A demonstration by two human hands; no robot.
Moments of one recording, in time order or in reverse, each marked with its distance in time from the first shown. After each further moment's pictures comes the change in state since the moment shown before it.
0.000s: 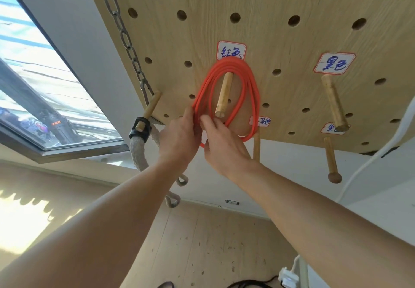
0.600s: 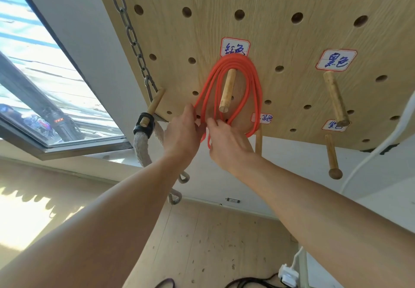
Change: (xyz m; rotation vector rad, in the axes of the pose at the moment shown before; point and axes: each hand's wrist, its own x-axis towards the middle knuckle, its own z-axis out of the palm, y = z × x) left_hand -0.003 0.000 0.001 -0.182 -0.009 -0.079; right_hand 0.001 -0.004 -0.005 -0.260 -0.126 0.091
